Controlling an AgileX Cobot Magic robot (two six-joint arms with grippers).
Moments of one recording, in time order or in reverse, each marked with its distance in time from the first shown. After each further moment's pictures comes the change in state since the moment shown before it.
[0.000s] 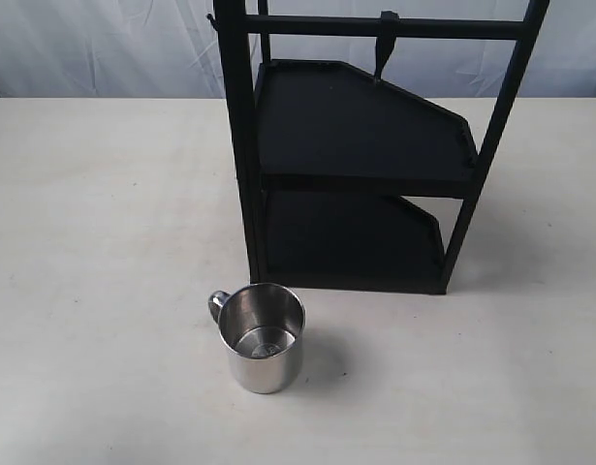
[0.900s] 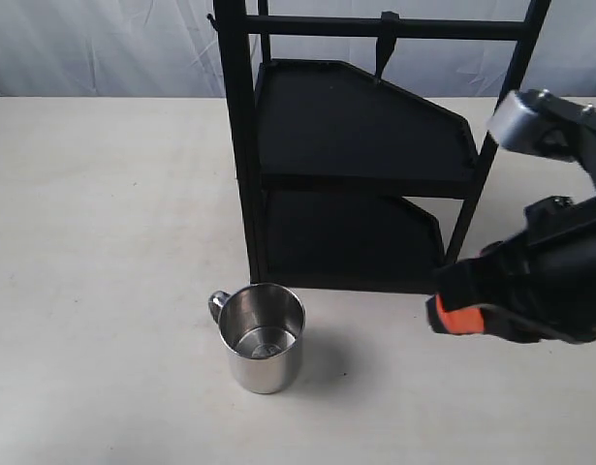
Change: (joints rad) left arm 0.000 0.000 0.000 0.000 0.000 0.000; right arm 0.353 0.975 -0.598 0.104 1.509 -1.143
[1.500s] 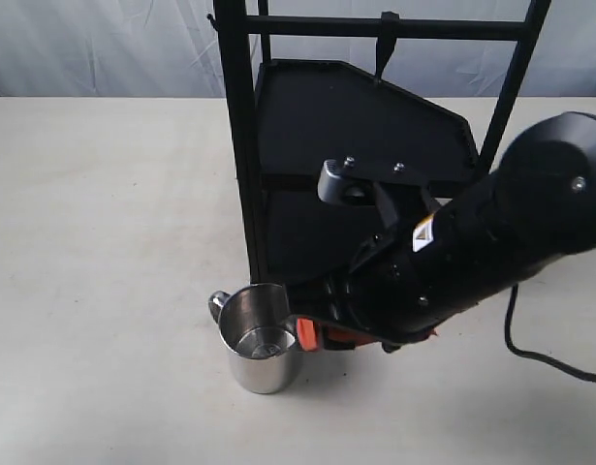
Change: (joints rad) left arm 0.000 0.000 0.000 0.000 0.000 0.000; right arm 0.242 0.432 -0.075 -0.027 -0.290 0.134
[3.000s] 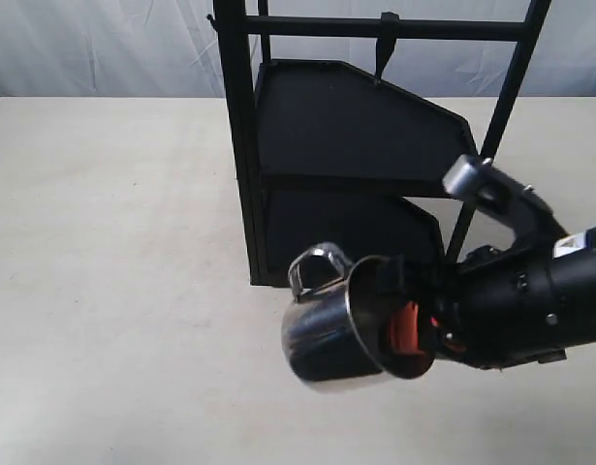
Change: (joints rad) left arm 0.000 0.000 0.000 0.000 0.000 0.002; right arm -0.259 -0.288 0.235 0.332 0.072 -0.168
